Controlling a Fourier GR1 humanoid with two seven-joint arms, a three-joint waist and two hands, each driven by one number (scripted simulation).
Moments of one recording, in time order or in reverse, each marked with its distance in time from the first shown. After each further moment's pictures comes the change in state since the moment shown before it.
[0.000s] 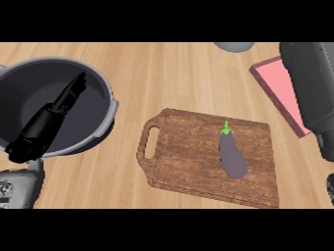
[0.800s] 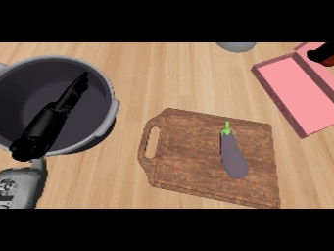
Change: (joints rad) left arm -0.010 -0.012 0.000 0.014 -0.008 -0.003 -0.007; right arm 0.040 -0.283 -0.093 0.325 -0.095 0.366 -0.192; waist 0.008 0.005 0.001
